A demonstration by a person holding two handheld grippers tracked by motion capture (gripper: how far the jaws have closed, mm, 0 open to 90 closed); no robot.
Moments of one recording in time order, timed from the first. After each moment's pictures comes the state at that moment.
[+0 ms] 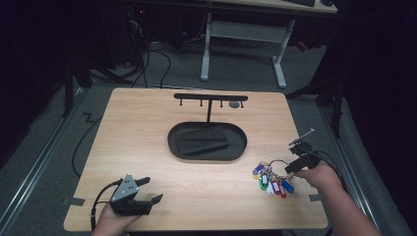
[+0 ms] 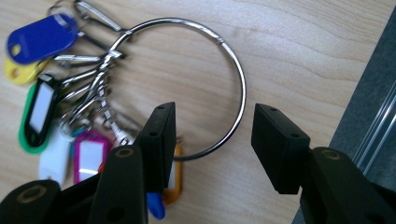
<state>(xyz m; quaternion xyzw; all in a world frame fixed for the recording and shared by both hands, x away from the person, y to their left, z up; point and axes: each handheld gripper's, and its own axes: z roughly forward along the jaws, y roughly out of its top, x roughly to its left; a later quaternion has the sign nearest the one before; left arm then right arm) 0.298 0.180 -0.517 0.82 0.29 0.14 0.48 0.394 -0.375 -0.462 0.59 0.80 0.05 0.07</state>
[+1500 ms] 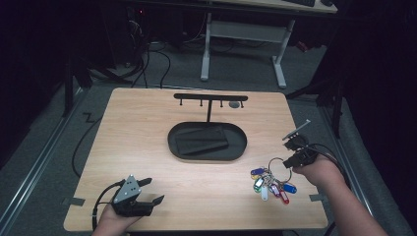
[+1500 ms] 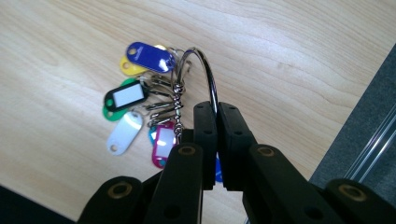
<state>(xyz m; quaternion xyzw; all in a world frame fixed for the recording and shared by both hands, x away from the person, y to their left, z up) 0.296 0.176 -0.517 0.82 0.28 0.14 0.48 0.376 -0.330 -0.397 0.52 0.84 0.07 0.08</state>
